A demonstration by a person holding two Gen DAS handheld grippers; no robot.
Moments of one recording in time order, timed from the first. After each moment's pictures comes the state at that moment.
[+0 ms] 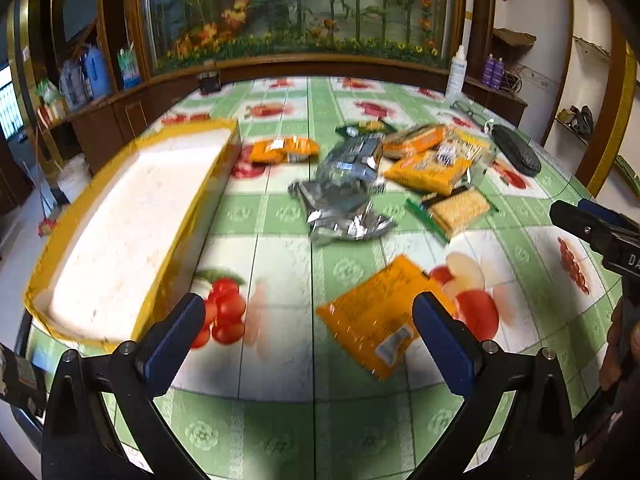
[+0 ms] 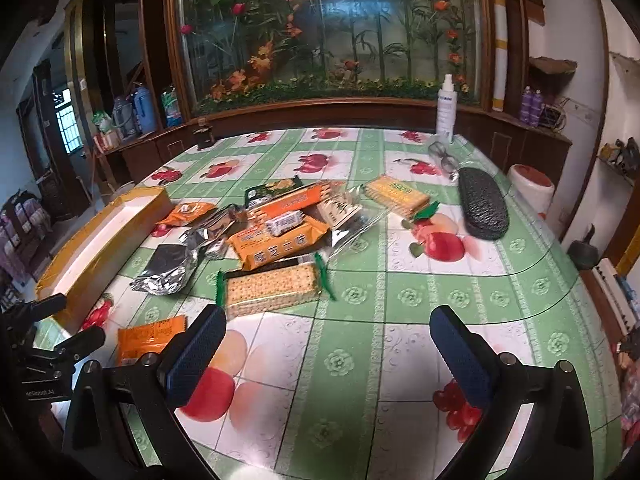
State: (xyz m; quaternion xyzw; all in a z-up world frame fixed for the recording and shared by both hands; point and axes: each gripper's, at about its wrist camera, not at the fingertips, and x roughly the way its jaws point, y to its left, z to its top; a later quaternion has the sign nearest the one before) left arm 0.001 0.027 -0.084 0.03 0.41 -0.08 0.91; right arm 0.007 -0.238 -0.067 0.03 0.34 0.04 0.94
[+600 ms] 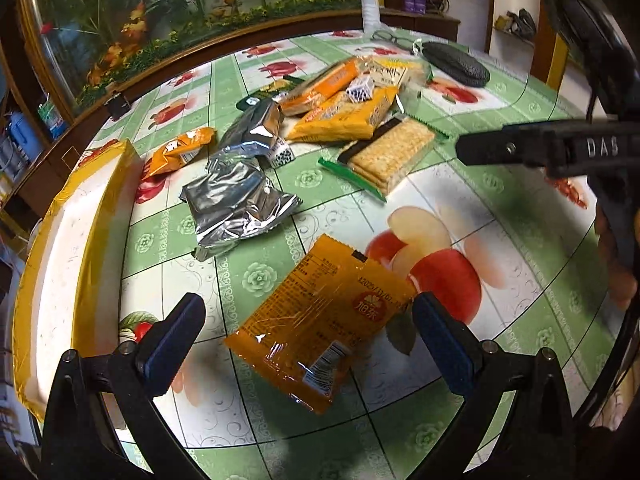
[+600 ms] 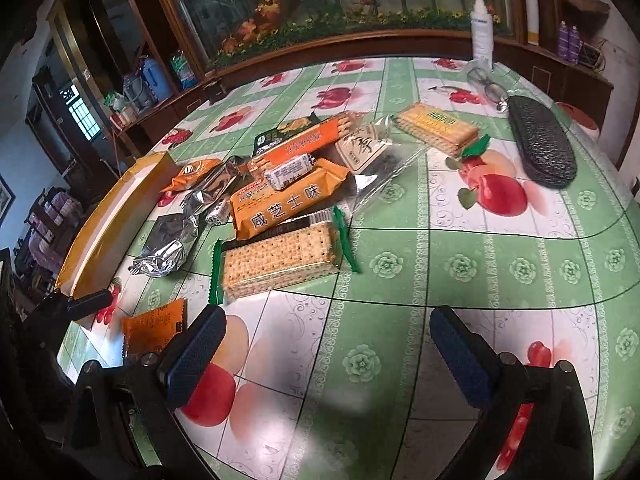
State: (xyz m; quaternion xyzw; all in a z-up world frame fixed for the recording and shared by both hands) left arm 0.018 -0.041 -0.104 0.17 0.43 -0.18 0.87; right arm 0.064 -0.245 -0.103 0.07 0.45 0.10 0.89
